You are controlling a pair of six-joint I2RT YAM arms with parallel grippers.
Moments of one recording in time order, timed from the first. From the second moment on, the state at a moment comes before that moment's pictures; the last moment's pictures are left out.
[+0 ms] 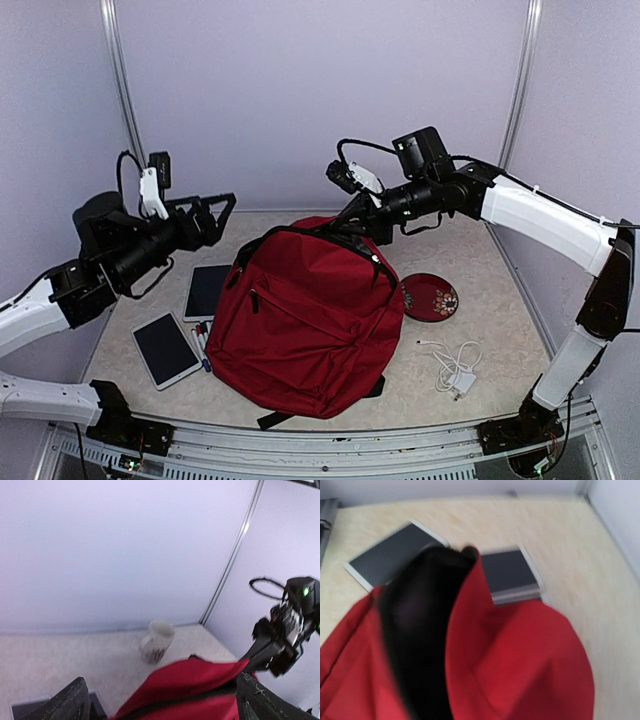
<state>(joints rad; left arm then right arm) -0.78 0.91 0.81 0.11 -0.22 -0.33 0.72 1.67 1.62 -0.54 -0.53 -0.46</state>
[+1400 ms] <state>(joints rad) -0.91 1.40 1.29 -0.11 -0.08 0.31 0.81 1.76 1.98 -0.66 -0.69 -0.71</state>
